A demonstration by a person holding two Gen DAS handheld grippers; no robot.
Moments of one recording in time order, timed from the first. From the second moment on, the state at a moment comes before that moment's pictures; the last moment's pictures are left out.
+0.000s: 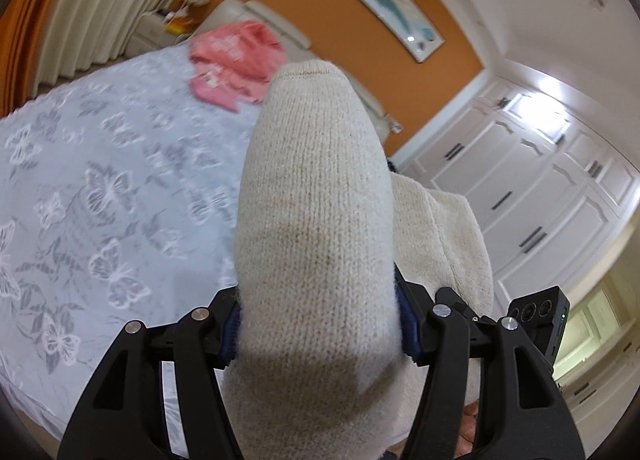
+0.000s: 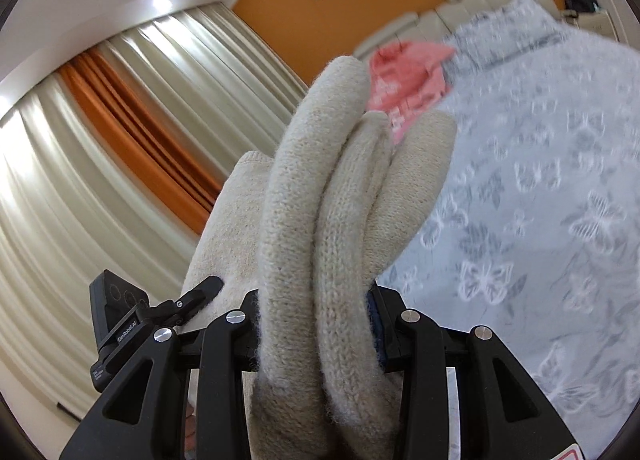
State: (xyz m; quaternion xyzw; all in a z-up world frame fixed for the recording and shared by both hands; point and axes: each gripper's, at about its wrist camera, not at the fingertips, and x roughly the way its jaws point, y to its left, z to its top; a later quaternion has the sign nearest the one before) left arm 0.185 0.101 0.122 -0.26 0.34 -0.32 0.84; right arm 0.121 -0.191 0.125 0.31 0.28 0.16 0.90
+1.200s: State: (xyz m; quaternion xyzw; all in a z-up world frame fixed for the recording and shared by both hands) left arm 0.214 0.134 -0.059 -0.24 0.42 -0.17 0.86; right arm 0.147 -0.181 -0.049 0.24 0.41 0.02 0.88
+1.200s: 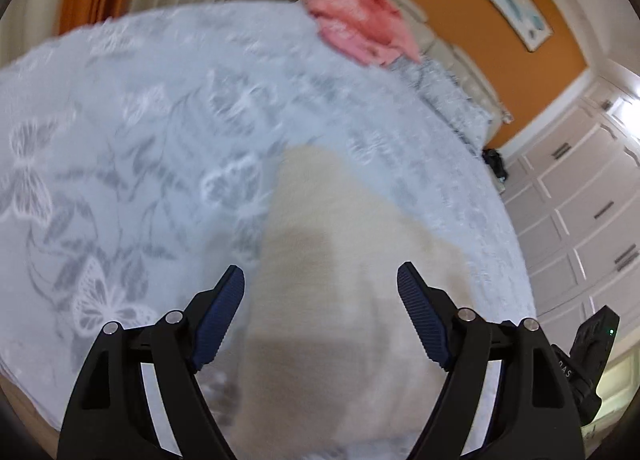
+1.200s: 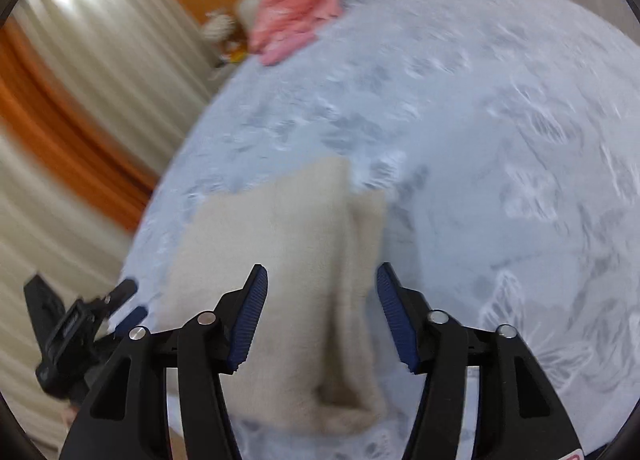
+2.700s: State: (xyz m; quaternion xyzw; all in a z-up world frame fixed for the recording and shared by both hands) left arm 0.239 0.056 -0.091 0.03 0.52 -0.09 0.85; right arm 0.220 -0.144 -0.100 0.07 0.56 0.02 0.83
